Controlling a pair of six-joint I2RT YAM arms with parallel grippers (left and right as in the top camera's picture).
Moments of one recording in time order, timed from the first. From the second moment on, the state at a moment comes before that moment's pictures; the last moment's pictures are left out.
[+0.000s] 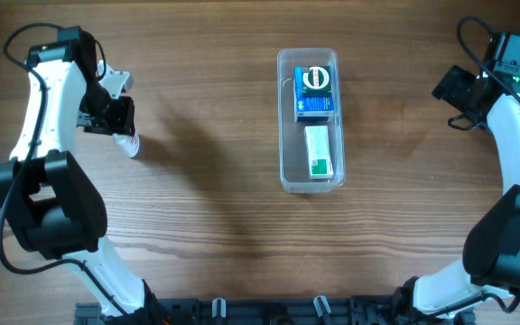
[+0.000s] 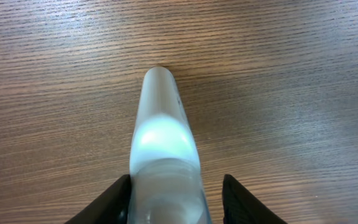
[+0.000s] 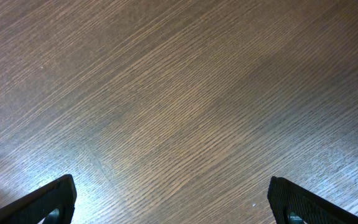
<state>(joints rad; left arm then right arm) 0.17 2.00 1.68 -1.27 0.05 0.29 -0.28 1.77 1.37 -0.69 0.14 0.35</state>
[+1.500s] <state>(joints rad) 0.05 1.89 1.71 -1.30 0.22 0.09 -0.28 1.77 1.37 -0.69 0.14 0.35</state>
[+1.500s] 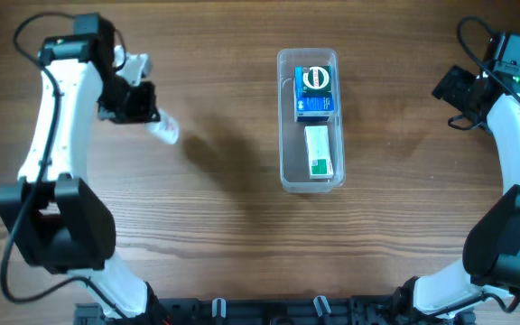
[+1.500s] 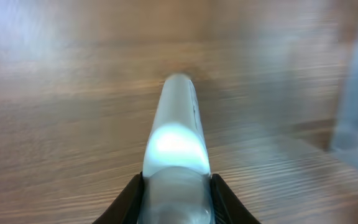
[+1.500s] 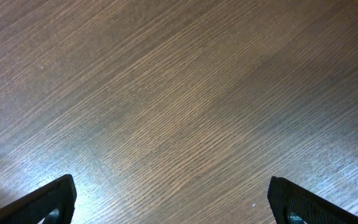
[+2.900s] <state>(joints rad) -0.66 1.97 1.82 -1.04 0.04 -0.52 -0.28 1.77 1.37 -0.69 0.14 0.35</state>
